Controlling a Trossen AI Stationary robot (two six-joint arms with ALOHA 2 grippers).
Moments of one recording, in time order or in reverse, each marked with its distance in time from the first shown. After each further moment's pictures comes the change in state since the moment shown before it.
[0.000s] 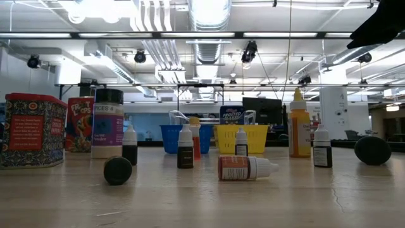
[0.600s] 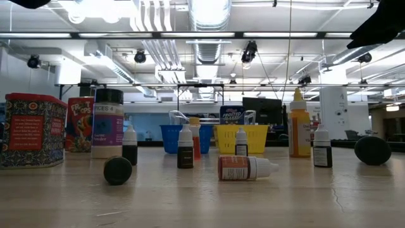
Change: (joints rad) left arm -0.024 0.084 0.000 0.004 -0.058 0.016; right arm 0.000 0.000 0.000 0.000 0.000 0.000
